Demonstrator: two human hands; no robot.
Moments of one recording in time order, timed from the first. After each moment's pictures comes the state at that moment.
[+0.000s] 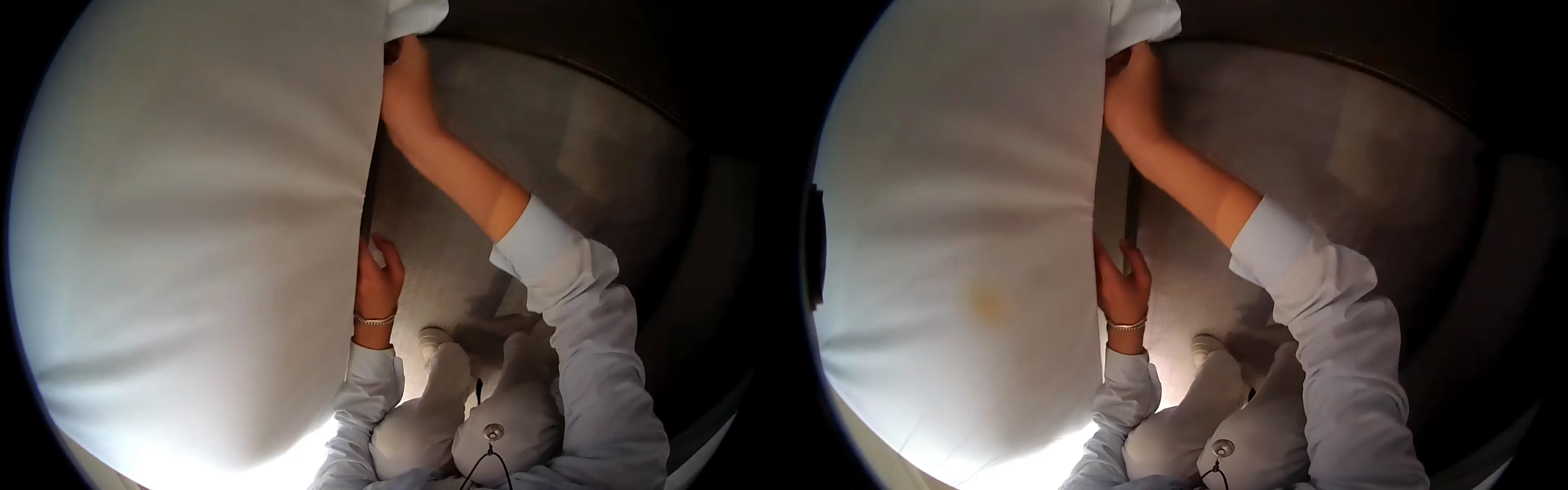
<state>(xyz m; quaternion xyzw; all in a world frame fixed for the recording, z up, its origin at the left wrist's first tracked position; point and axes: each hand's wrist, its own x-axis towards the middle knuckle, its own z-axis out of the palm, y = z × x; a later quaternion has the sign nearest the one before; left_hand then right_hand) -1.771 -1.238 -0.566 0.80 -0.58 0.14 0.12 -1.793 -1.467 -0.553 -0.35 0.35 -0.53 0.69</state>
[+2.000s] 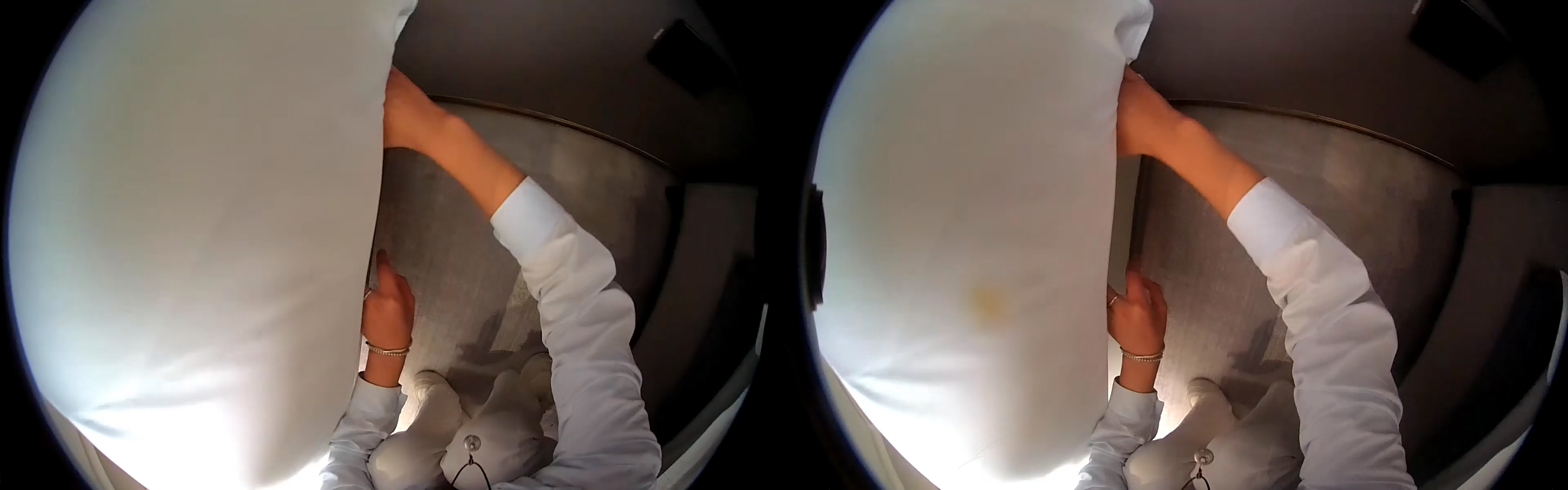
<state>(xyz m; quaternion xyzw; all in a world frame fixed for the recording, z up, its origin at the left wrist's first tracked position) -1.804 -1.290 -0.546 0.82 -0.55 0.15 0.02 -1.823 -1.555 -0.533 -0.87 0.19 -0.40 0.23</state>
